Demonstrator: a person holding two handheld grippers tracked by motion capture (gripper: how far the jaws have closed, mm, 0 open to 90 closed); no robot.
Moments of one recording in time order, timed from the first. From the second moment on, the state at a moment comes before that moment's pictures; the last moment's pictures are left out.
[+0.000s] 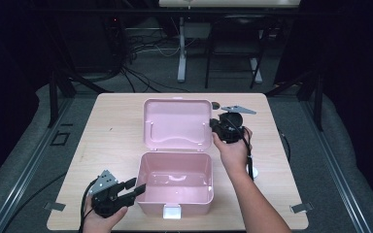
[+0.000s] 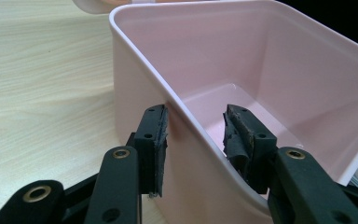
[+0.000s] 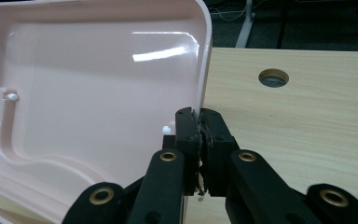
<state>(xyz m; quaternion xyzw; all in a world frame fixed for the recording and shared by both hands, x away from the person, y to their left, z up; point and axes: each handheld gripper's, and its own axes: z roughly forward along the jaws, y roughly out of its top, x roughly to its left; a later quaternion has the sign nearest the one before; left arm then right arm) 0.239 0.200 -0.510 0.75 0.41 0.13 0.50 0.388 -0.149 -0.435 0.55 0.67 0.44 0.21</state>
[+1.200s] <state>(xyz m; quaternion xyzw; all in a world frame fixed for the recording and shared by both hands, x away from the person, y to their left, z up) 0.239 0.201 -0.511 0.75 0.41 0.13 0.50 0.409 -0.146 -0.455 0.57 0.70 0.39 0.20</state>
